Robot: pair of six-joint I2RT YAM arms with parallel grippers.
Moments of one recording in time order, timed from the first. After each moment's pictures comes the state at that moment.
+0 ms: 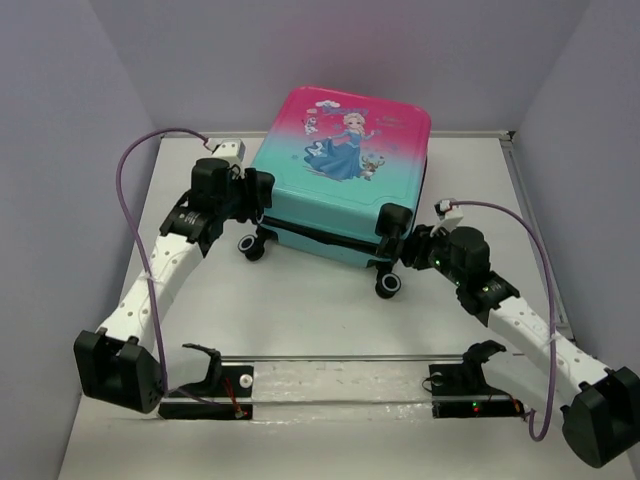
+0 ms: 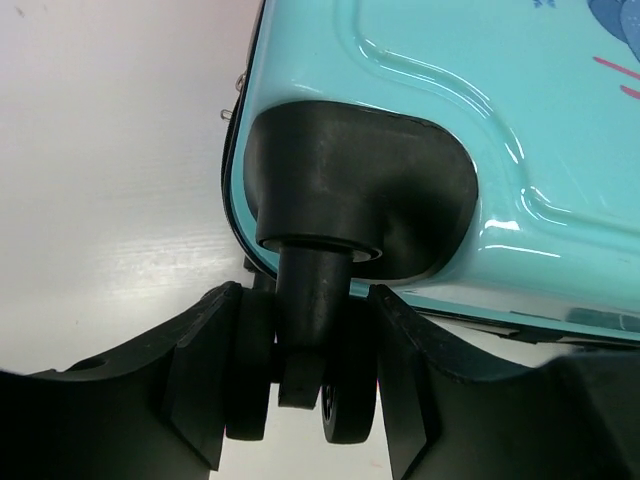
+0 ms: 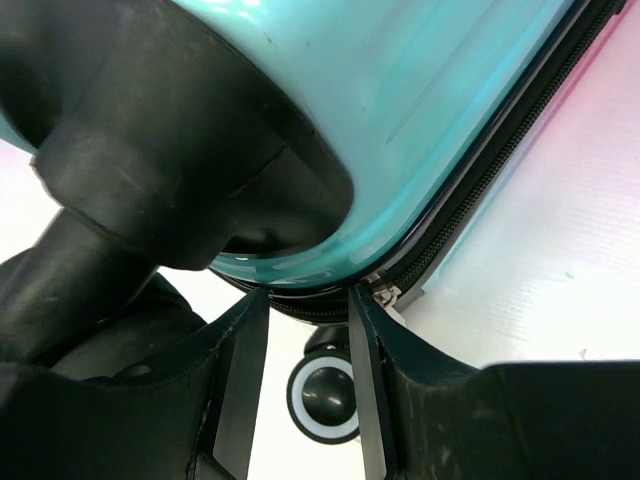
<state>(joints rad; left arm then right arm) -0.29 1.24 1.10 -0.40 0.01 -0.25 0.45 0.88 0.51 0.02 -0.10 0.39</state>
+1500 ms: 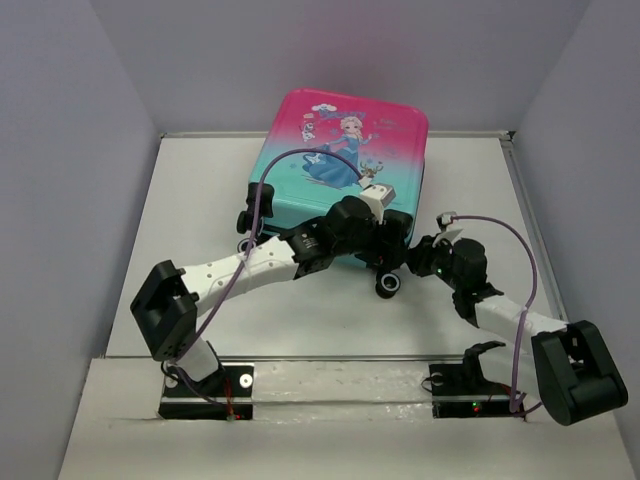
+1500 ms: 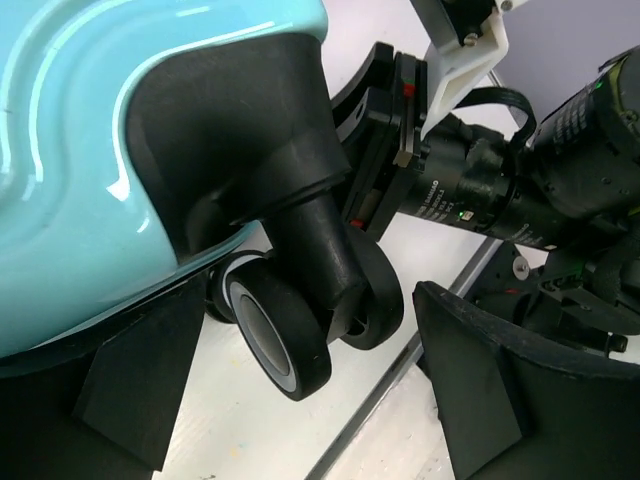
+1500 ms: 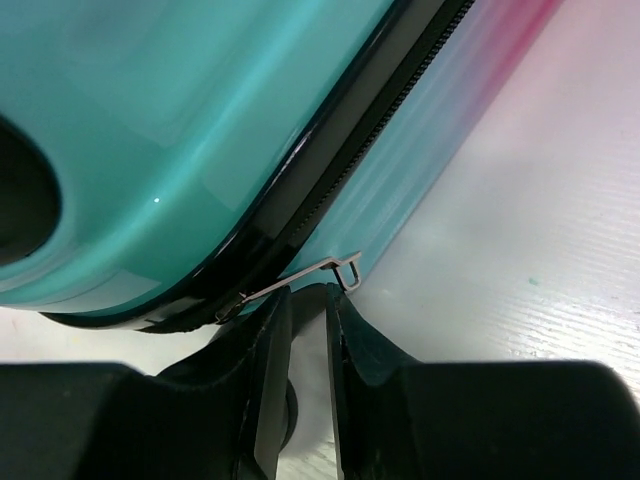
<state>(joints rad) -1.00 1.57 1.24 -0.16 0.06 -0.53 0.27 1.13 0.26 0.56 -0.28 0.33</state>
